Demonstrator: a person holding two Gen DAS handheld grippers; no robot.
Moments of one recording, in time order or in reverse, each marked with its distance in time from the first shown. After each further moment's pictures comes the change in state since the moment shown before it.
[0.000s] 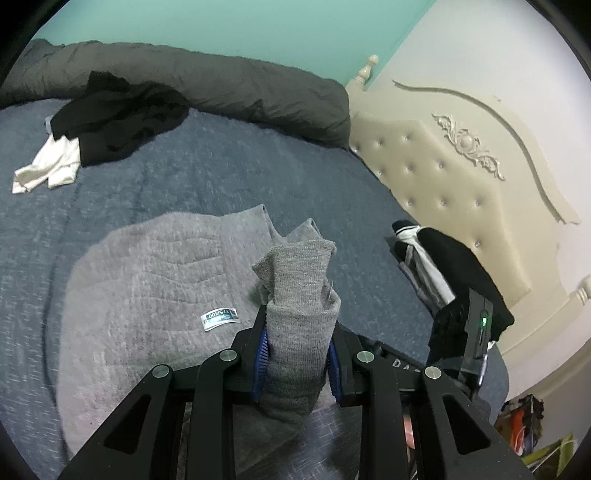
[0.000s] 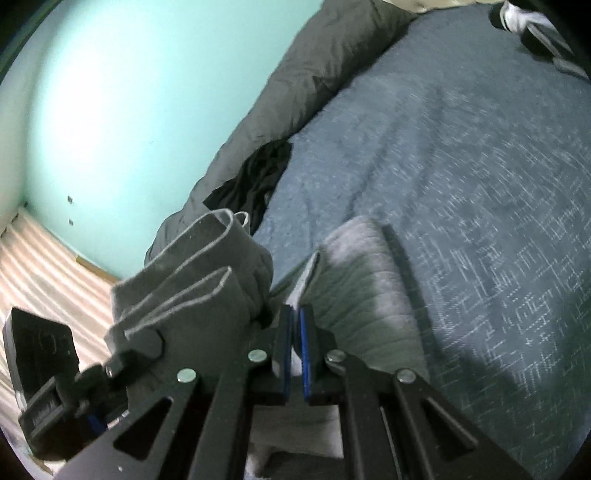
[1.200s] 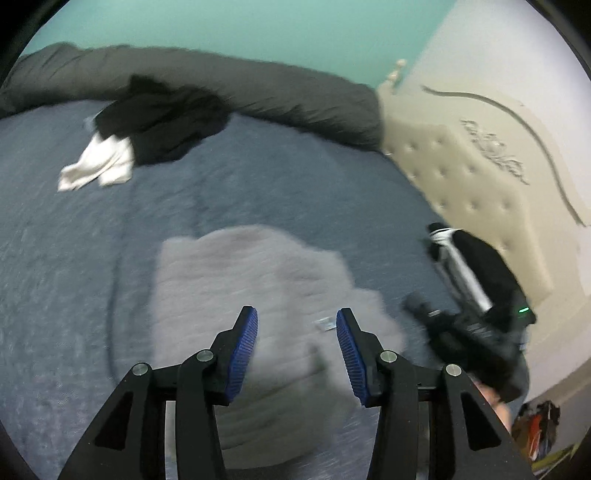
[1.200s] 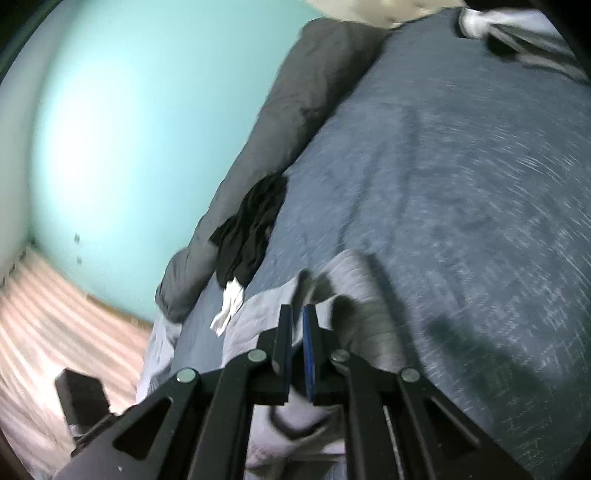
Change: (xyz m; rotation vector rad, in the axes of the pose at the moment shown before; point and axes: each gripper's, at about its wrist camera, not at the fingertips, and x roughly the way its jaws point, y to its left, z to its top) left arm -0.047 0.052 -0.011 -0.024 -0.003 0.149; right arm -0.019 -0.001 0.011 0.048 -0.083 0.045
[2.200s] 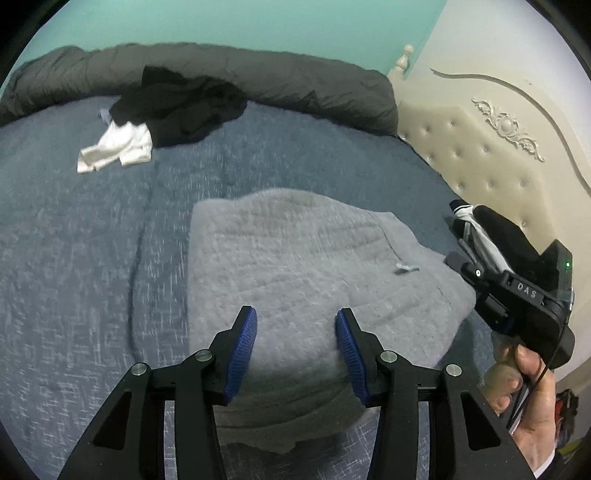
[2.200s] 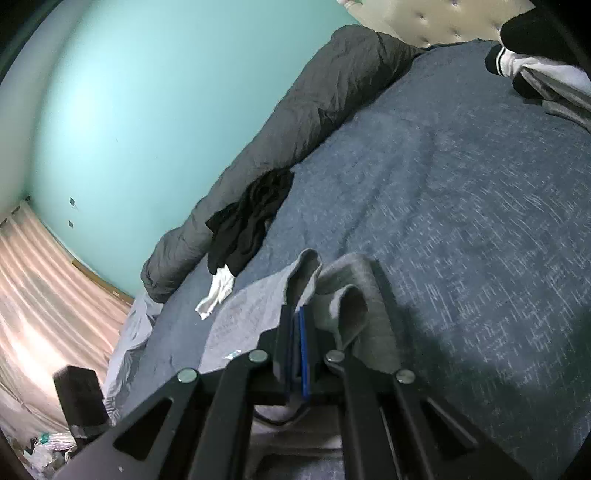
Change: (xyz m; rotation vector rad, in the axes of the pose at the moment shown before) left arm 0.008 0.005 -0.024 0.050 0.007 0.061; right arm -0.006 -0.002 -0.012 -0.110 0.011 -0.071
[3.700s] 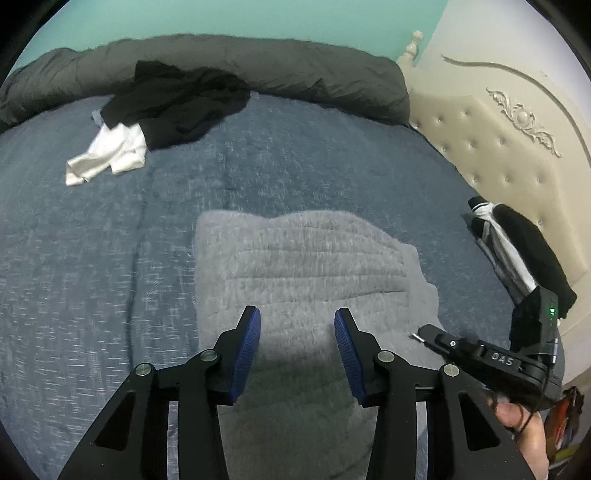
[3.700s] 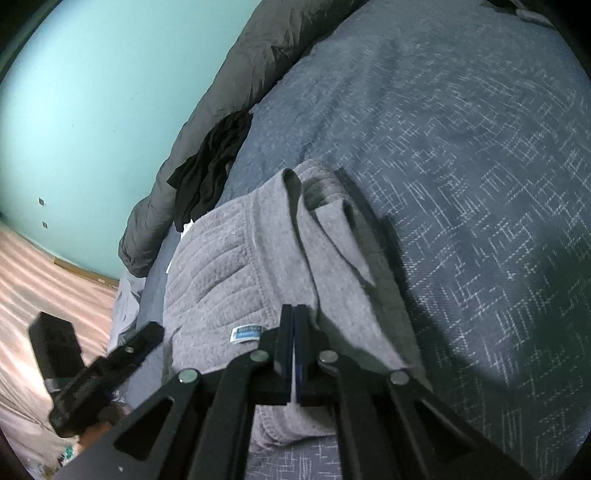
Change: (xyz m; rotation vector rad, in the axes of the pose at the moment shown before) left arm 0.045 0.010 0.030 0.013 0.085 0.030; right arm 0.024 -0.036 -0.027 0.123 0.190 -0.046
